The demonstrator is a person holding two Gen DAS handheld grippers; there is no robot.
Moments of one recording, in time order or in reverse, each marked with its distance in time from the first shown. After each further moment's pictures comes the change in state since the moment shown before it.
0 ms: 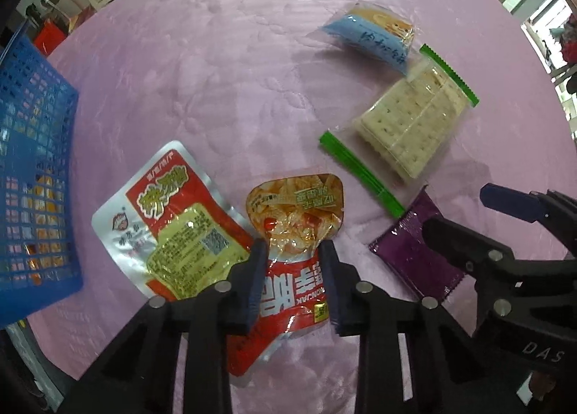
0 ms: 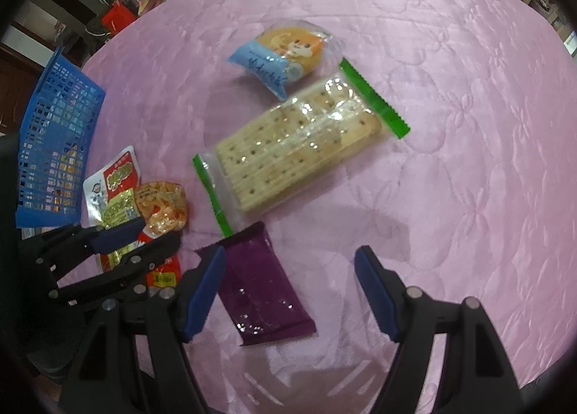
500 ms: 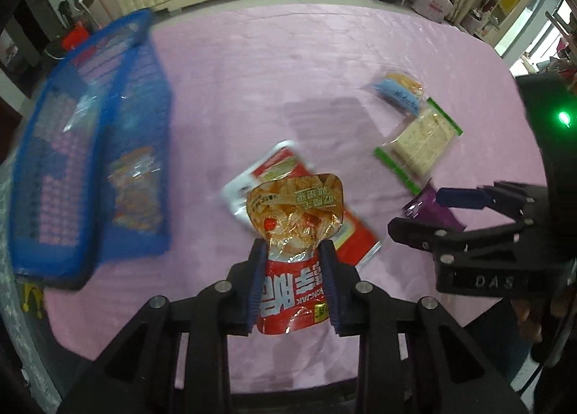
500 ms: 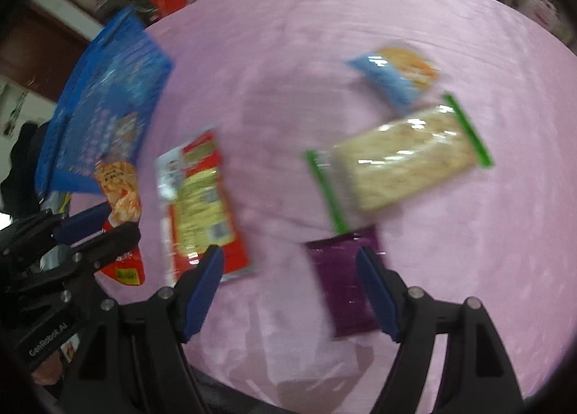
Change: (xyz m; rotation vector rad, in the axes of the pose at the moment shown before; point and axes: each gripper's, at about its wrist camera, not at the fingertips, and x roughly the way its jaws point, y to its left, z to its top) left arm -0.098 0.072 -0.080 -0.050 -0.178 0.021; right arm 0.001 0.083 0.003 -0.185 0.025 0.118
